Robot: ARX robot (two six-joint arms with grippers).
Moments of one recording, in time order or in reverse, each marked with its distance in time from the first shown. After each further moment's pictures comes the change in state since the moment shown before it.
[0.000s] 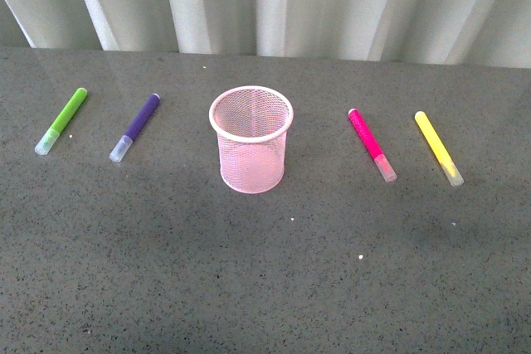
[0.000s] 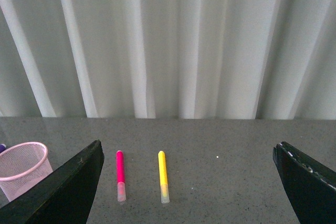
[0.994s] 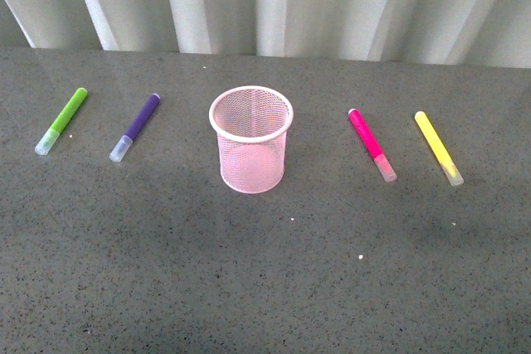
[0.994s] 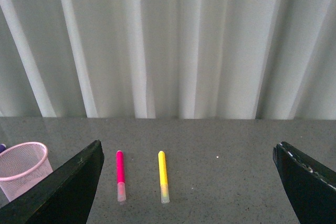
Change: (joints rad) left arm 0.000 0.000 0.000 0.000 0.000 0.000; right arm 0.000 0.000 0.000 0.000 0.000 0.000
